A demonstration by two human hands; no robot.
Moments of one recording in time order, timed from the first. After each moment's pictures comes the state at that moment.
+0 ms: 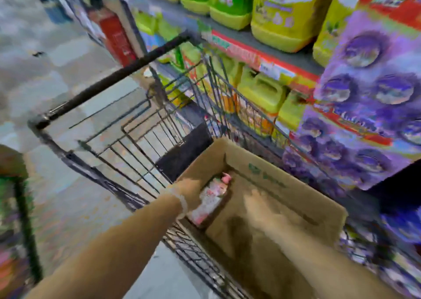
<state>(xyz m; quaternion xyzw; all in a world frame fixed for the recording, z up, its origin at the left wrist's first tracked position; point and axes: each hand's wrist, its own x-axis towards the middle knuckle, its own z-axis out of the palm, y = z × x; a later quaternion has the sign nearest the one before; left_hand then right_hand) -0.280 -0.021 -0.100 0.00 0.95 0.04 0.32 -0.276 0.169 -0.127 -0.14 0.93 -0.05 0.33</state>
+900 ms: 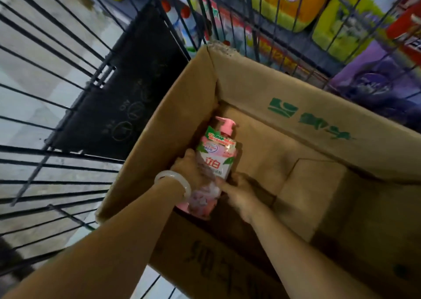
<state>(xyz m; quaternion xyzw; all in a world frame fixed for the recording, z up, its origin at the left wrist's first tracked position) -0.347 -0.044 -0.357 -0.20 0.84 0.21 0.46 -0.289 0.091 -0.399 0.38 0.57 -0.60 0.42</state>
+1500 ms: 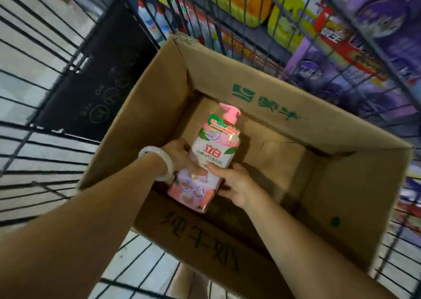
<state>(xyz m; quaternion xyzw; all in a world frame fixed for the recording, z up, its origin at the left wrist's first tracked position) -0.346 -0.013 -0.309 -0.18 0.76 0.33 0.53 -0.280 0.140 -0.331 0.46 0.47 -0.65 0.38</state>
